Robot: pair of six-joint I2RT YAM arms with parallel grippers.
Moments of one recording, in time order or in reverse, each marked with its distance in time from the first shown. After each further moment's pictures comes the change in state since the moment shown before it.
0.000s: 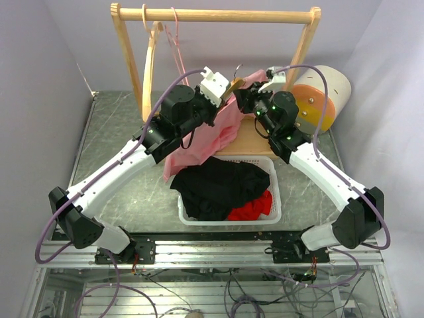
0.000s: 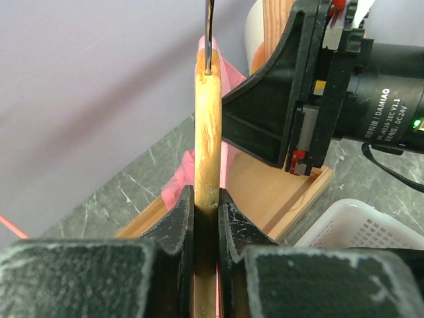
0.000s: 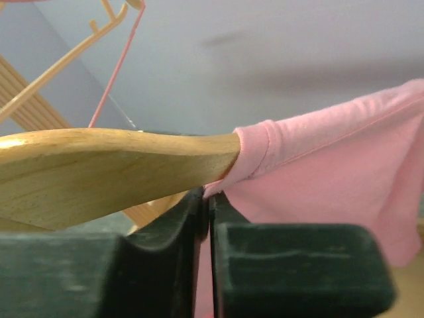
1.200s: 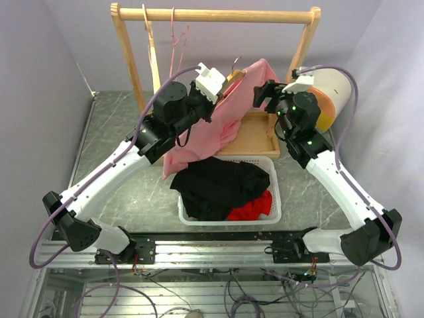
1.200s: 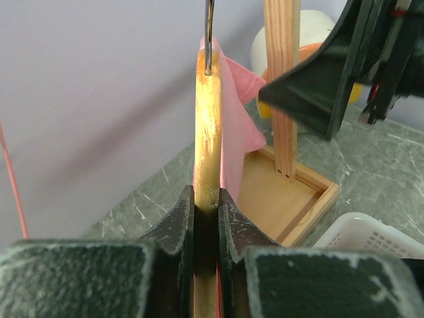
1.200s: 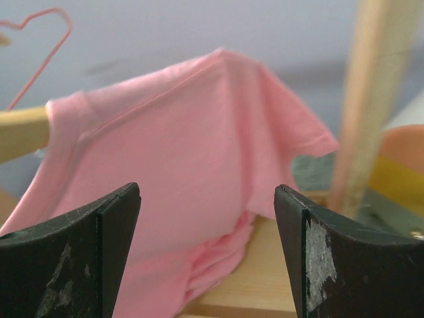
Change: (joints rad) left arm -0.002 -0.031 0.035 -0.002 -0.004 0.056; right arm -0.078 -0.176 -0.010 -0.197 0.277 -0.132
